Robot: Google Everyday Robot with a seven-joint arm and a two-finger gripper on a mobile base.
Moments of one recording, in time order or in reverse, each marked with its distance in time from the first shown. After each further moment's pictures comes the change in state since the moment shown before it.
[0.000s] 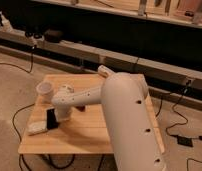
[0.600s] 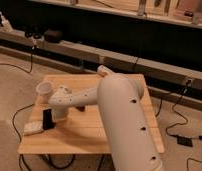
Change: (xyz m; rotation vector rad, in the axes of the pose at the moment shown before) arm 0.000 -0.005 0.007 0.006 -0.001 0.001
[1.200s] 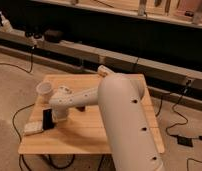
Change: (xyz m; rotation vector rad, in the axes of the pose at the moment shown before) arm -0.002 0.001 -0.002 -0.003 -0.001 0.002
